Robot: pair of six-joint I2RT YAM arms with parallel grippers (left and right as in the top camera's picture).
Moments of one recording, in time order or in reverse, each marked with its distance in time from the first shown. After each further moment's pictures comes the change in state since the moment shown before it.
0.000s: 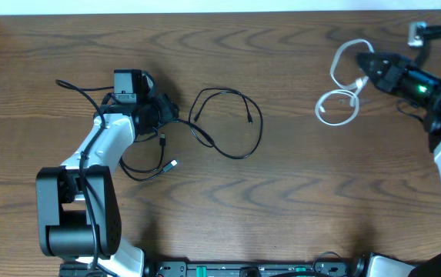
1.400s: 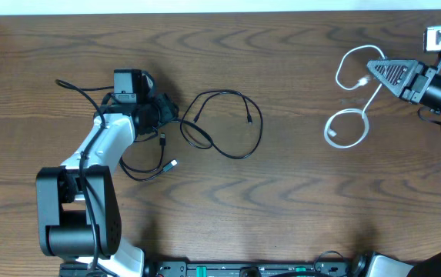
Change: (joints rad) left arm 0.000 0.000 0.000 0.002 0.000 0.000; right arm -0.100 0.000 0.000 0.081 -0.406 0.071
